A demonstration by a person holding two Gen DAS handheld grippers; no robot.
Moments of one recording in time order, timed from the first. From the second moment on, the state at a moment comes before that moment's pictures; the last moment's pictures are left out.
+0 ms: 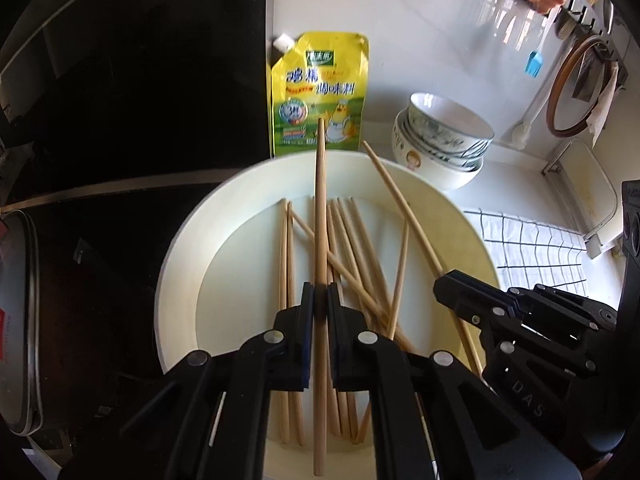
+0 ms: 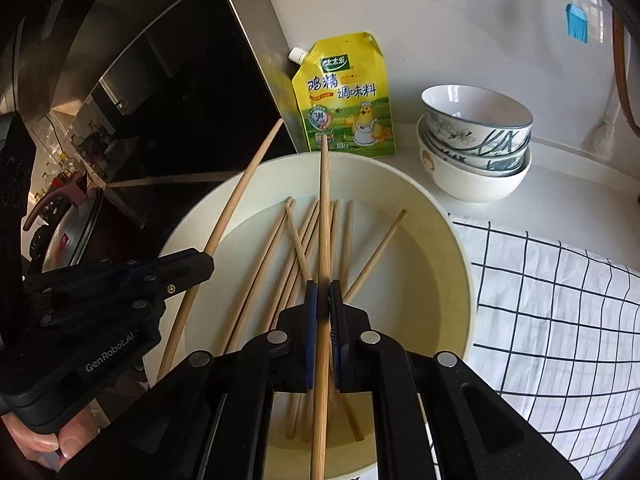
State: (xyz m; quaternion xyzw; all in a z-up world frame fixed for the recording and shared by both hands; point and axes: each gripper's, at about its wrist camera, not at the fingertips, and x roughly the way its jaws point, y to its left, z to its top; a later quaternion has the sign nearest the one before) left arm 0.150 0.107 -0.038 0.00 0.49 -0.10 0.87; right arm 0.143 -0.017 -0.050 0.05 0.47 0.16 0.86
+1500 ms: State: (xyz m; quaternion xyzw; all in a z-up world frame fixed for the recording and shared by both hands) left arm 0.110 0.128 -0.018 -0.01 0.47 -0.07 0.88; right arm 0.095 -0.028 -0.018 0.03 0.46 0.12 0.88
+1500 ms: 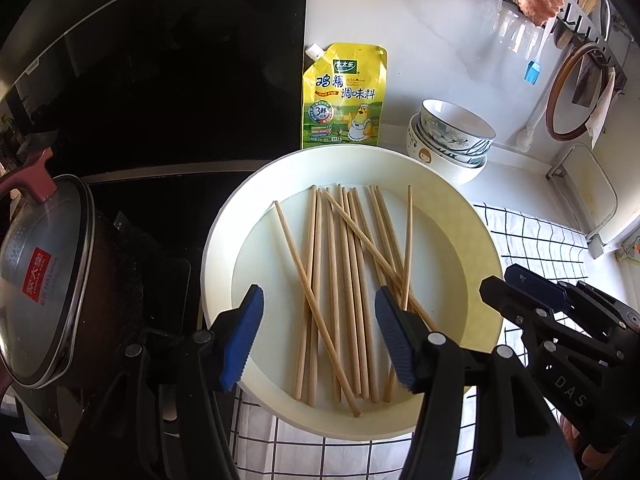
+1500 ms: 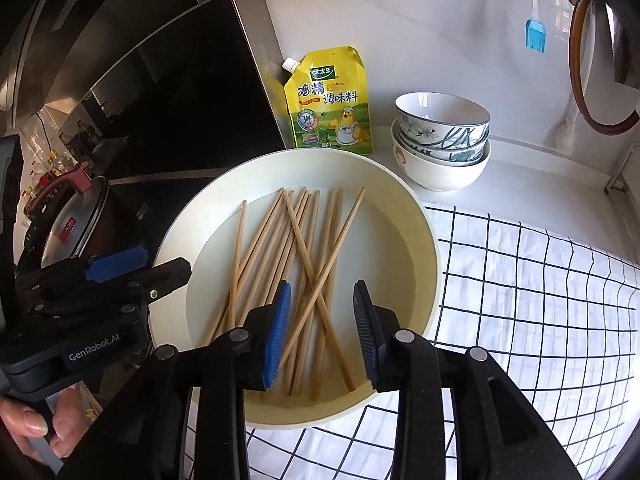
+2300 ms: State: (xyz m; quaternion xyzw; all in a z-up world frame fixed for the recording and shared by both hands) left arm 0.105 0.130 -0.011 0.00 0.46 -0.07 0.88; right arm 0.094 -0.031 -0.020 0.03 0.46 0.11 0.88
